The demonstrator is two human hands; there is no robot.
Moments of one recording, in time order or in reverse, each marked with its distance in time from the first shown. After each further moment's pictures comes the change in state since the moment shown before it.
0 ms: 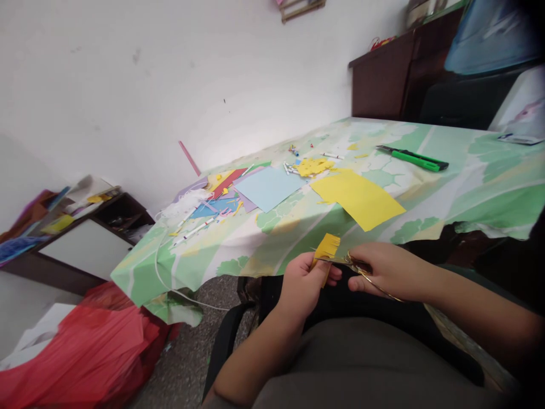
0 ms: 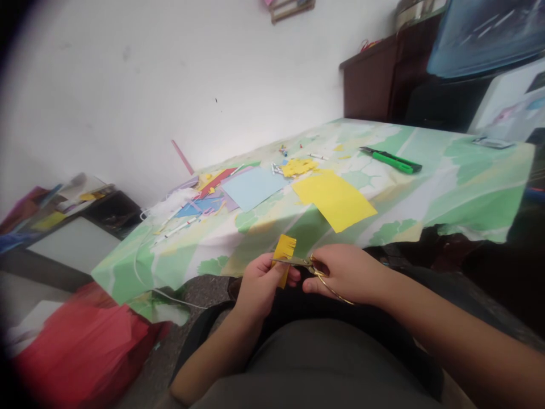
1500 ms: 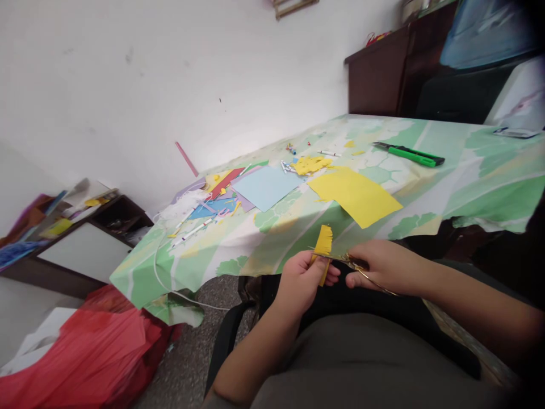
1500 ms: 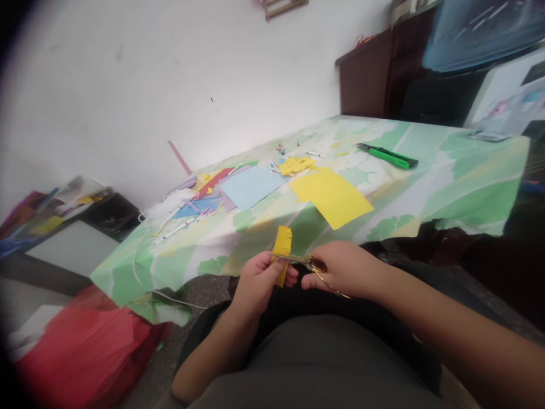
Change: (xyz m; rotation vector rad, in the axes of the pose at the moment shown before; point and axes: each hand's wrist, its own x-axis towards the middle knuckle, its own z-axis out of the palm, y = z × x) left_hand 0.001 0.001 -0.003 0.041 -0.038 -0.008; right_hand 0.003 0.006 0.004 -0.020 -0.022 -0.006
